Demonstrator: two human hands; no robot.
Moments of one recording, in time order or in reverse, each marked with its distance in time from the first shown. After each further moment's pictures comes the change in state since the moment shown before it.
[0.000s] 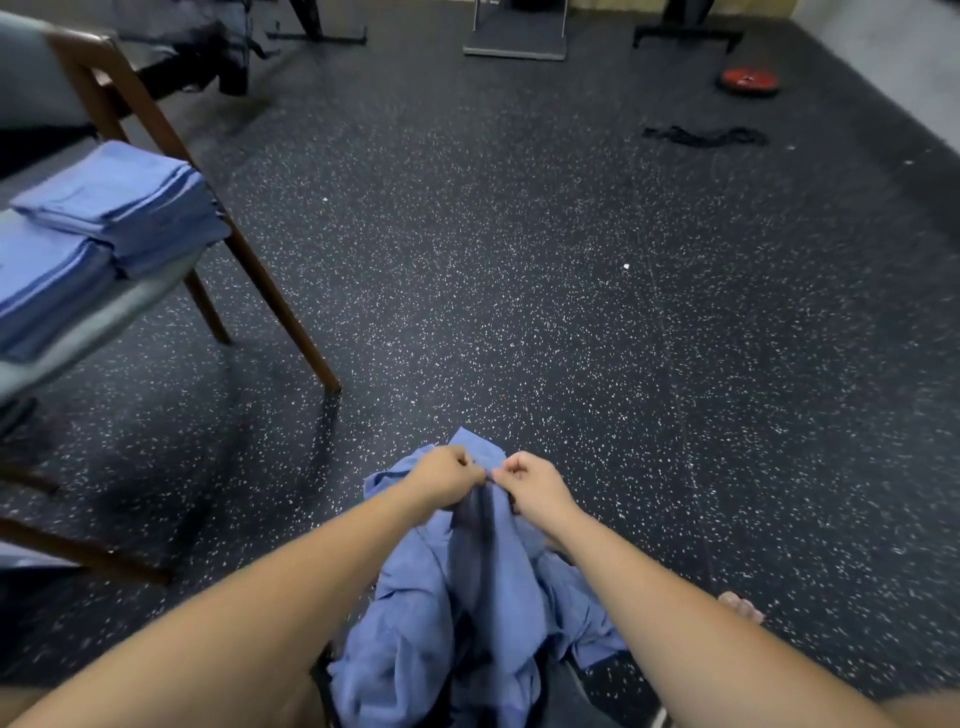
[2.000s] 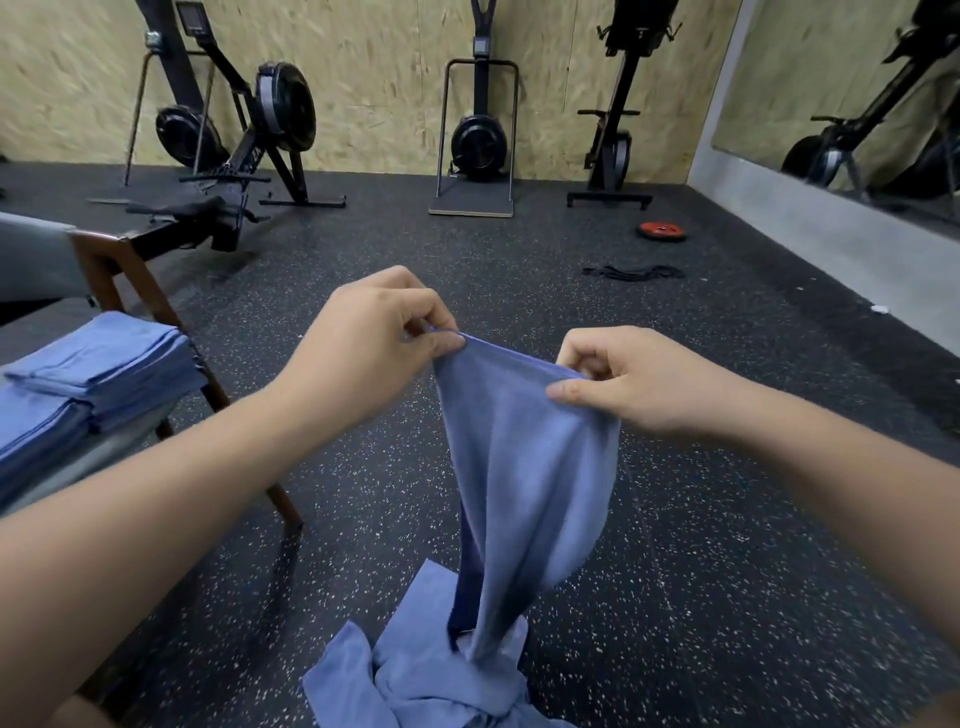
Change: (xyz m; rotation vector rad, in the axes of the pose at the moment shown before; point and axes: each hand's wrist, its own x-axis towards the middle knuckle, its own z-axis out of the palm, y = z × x) left_hand -0.150 0.248 -0.192 0.358 0.645 1.017; right_hand -0.130 -0.283 -0.257 -0.645 0.045 -0.693
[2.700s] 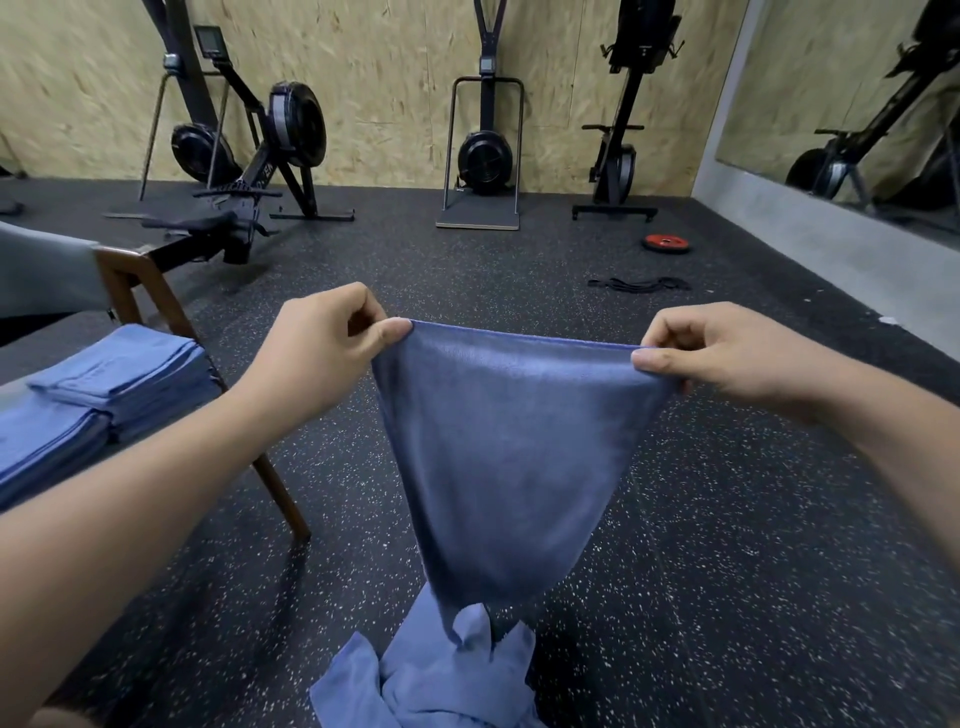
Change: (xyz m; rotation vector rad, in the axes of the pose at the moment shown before) left_hand 0.000 -0.047 -0.020 0.074 0.070 -0.222; right_hand -0.013 0.041 -0.049 0.260 0.088 0.116
